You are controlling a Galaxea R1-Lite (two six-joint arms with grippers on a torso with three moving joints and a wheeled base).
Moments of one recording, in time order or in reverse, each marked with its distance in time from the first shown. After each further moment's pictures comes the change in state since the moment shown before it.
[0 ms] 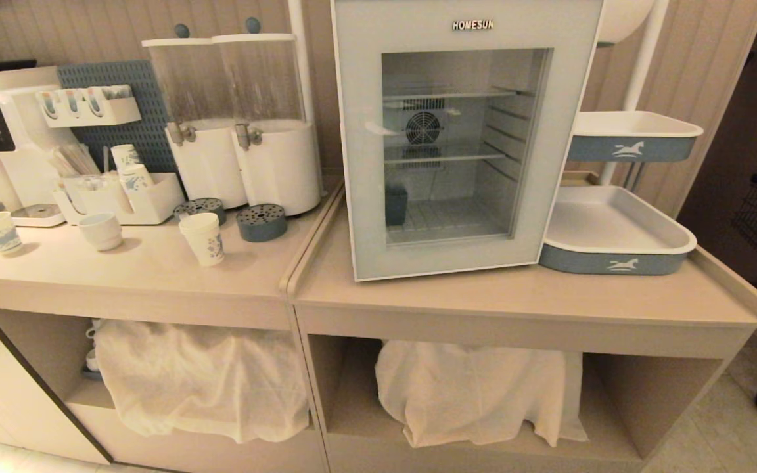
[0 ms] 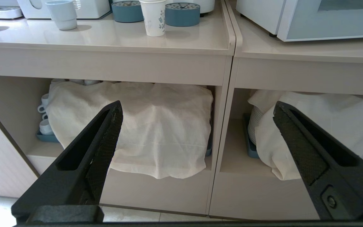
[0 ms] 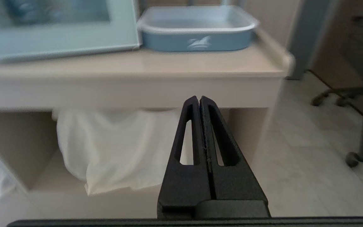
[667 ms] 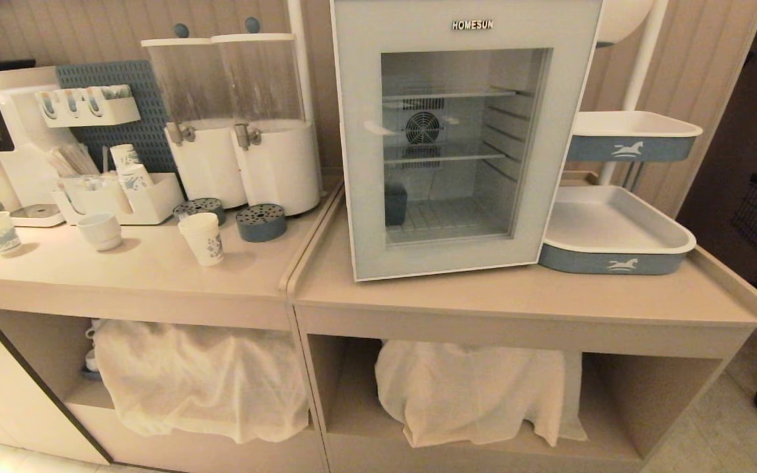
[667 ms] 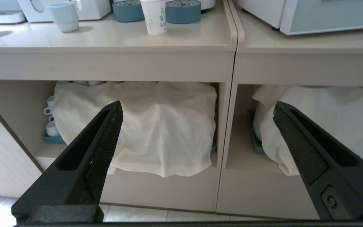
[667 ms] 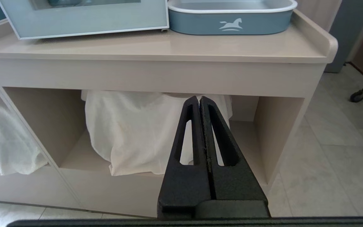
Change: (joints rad) left arm 0.000 0.000 0.000 0.008 -0.006 0.040; right arm 0.001 -0.004 0.077 -0.024 0.116 0.038
